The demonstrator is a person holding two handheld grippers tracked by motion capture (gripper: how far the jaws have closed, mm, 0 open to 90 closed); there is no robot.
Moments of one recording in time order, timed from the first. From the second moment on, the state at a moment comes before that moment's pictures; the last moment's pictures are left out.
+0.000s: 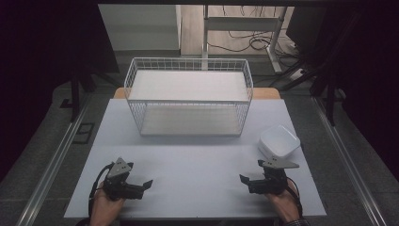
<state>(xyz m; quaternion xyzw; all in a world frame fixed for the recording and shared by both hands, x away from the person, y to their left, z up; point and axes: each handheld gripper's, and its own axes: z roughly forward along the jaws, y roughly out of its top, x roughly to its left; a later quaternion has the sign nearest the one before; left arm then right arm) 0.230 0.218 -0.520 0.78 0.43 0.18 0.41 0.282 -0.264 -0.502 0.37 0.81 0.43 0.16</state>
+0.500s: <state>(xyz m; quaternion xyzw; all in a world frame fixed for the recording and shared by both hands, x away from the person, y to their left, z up) 0.229 0.212 -0.523 0.79 0.42 0.21 0.40 0.282 -0.257 -0.505 0.37 0.81 0.42 0.16</state>
